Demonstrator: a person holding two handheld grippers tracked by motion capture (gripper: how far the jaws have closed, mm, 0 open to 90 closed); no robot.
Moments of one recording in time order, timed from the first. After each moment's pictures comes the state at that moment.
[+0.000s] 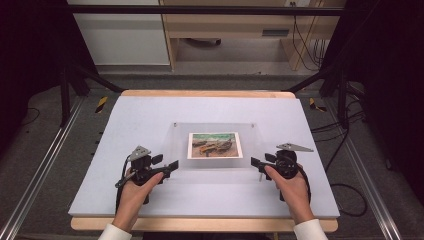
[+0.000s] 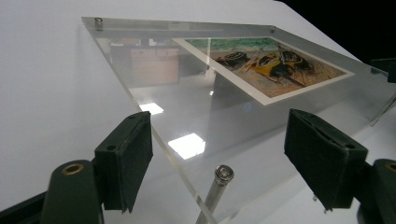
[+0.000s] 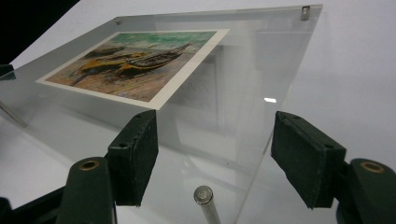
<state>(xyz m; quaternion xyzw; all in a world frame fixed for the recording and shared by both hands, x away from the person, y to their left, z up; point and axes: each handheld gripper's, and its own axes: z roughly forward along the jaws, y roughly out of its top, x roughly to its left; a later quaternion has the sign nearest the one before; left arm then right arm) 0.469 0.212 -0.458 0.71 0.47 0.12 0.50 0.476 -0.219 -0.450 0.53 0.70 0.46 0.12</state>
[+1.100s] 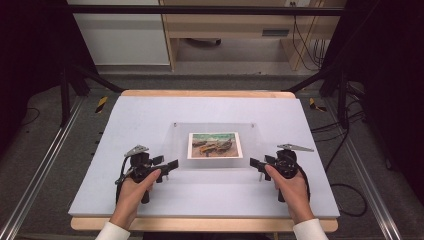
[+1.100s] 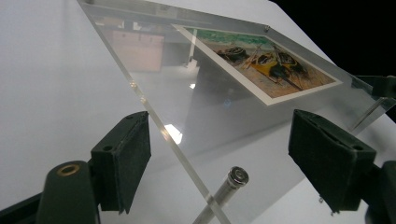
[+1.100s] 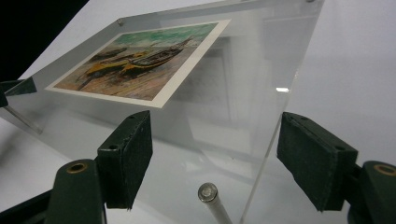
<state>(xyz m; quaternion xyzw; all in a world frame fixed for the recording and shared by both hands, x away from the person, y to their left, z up) 0.480 0.219 -0.465 0.70 0.50 0.05 0.51 0.478 -0.220 -0.454 0.55 0.68 0.47 0.08</state>
